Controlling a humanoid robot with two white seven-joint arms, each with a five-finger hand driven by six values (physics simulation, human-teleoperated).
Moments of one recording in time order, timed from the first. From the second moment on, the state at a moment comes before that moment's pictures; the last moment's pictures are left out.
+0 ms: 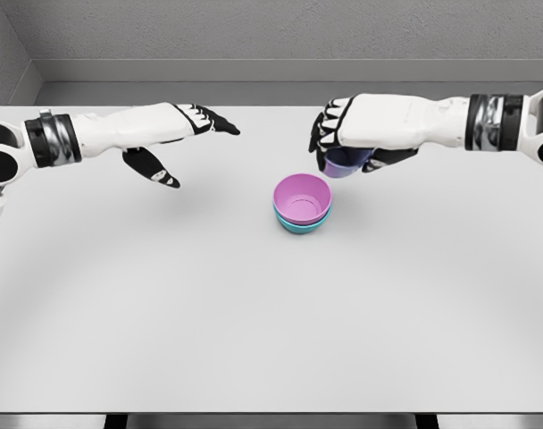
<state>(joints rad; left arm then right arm) -0.79 0.62 -0.64 -1.29 -0.17 -0.61 -0.61 -0.92 -0.73 0.78 -1.52 0.25 -0.61 0.61</state>
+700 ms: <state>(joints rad) -0.79 0.62 -0.64 -1.29 -0.17 -0.61 -0.61 -0.93 -0.71 0.84 -1.62 0.25 -0.61 0.61</state>
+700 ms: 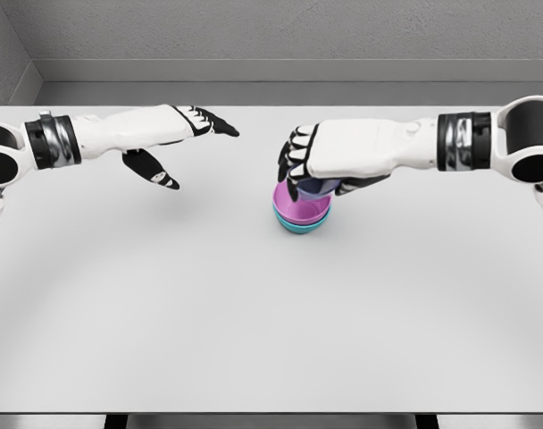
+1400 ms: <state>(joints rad) -0.79 0.62 -0.64 -1.29 -0.17 -0.61 -0.61 -0.93 -0.69 0.87 -1.62 0.25 -0.61 0.61</state>
